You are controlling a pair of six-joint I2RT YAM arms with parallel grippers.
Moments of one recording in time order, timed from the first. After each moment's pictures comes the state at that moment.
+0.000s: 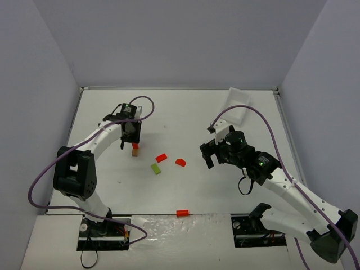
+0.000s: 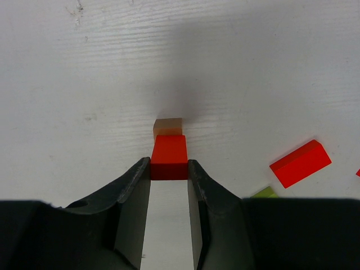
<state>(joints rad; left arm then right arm) -0.27 1.66 1.23 -0.65 -0.04 -0.15 0.69 0.96 0.85 -0.47 0.11 0.00</state>
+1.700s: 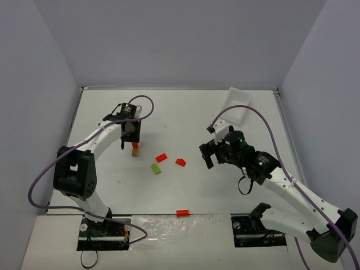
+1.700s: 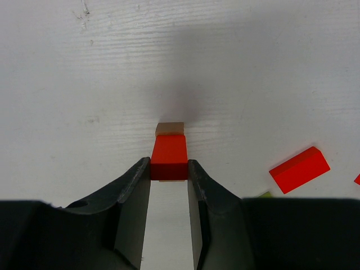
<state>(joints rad) -0.27 1.66 1.23 -0.64 -0.06 -0.17 0.69 0.97 0.85 -0.47 0.11 0.00</state>
